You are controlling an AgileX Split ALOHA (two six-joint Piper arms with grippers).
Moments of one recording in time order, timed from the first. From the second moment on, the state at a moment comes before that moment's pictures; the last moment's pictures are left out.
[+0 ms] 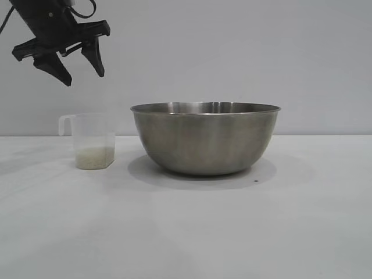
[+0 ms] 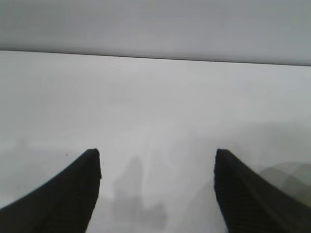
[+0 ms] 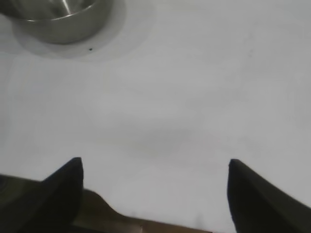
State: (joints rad) left arm -0.14 2.04 -1.57 -0.40 0.37 0.13; right arm 0.13 0.02 -0.49 0.13 1.15 -0.12
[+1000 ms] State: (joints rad) left arm -0.14 2.04 -1.57 -0.39 0.37 0.13; right arm 0.00 -0.02 -0.49 0.13 1.15 -0.12
